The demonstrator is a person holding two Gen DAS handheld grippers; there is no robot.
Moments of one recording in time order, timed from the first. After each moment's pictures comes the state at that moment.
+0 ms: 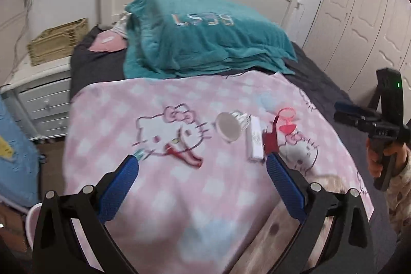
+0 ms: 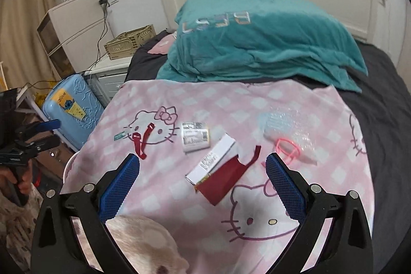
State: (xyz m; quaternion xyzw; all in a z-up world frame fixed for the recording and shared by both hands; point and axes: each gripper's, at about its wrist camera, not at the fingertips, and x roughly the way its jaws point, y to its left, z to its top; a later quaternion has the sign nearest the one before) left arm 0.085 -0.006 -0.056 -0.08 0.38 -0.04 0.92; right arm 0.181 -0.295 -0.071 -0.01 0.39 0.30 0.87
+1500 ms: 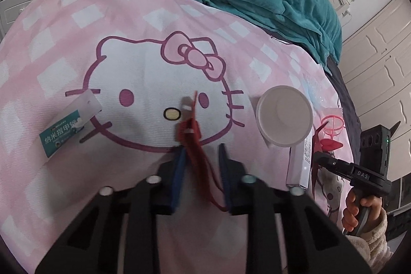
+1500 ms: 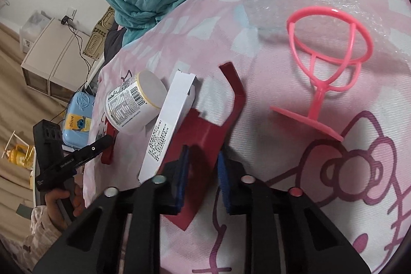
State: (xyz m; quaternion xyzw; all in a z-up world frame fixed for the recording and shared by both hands) left arm 0.205 0.018 -0.217 -0.25 0.49 -0.01 0.84; right arm 0.287 -0.290 -0.254 0.17 0.55 0.32 0.75
